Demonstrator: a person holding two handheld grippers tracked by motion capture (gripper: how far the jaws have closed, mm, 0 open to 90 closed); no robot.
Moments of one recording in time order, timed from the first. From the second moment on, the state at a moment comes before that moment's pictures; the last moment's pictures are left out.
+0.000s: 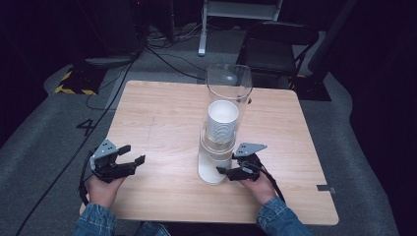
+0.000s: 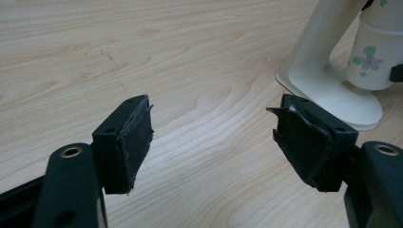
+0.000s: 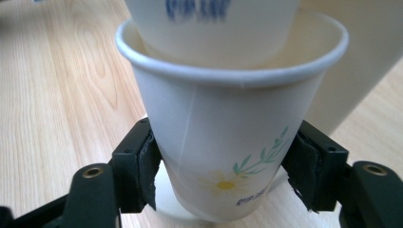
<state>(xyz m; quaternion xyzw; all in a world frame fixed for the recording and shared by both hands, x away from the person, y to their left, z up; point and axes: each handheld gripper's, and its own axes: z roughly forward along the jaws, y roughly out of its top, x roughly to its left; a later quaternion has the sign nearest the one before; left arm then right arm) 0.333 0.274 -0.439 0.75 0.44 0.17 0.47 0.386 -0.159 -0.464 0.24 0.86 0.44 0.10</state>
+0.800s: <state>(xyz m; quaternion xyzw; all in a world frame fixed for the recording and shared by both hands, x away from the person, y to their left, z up) 0.342 0.263 -0.441 0.76 0.43 0.17 0.46 0.385 -0.257 -0.441 0.34 0.81 0.45 0.17</state>
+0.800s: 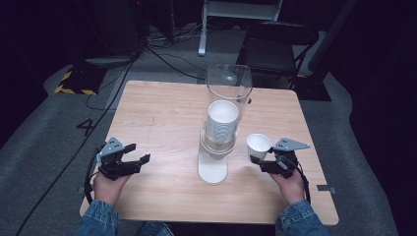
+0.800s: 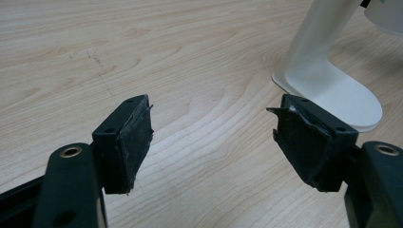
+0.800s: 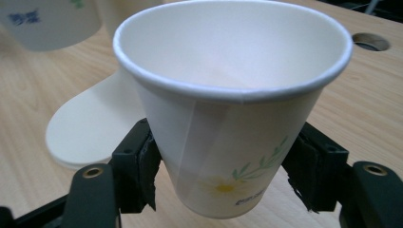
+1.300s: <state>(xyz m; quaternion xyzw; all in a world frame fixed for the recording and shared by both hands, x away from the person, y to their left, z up) 0.340 0.265 -0.445 0.76 0.43 0.17 0.45 0.421 -0.293 -0.458 0.45 0.75 0.43 0.23</state>
